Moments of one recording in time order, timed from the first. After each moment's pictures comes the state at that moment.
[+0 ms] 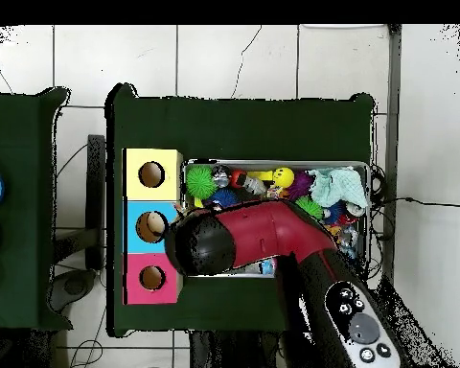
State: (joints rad) arm -0.56 -0.96 0.61 1.92 -0.34 0.67 1.49
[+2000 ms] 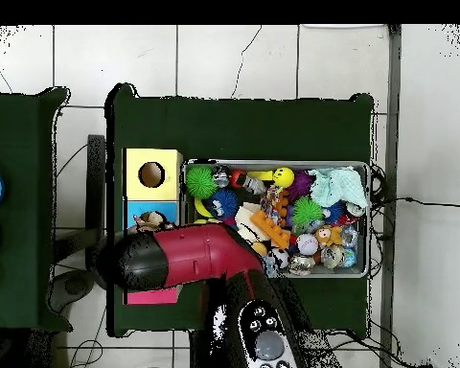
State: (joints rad) arm -0.22 -0.94 0.32 1.94 -0.09 0.57 1.55
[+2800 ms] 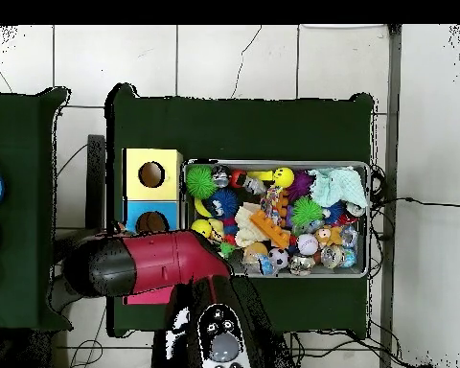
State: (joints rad) arm -0.08 -0.91 0.22 1.92 -0.01 0.57 1.63
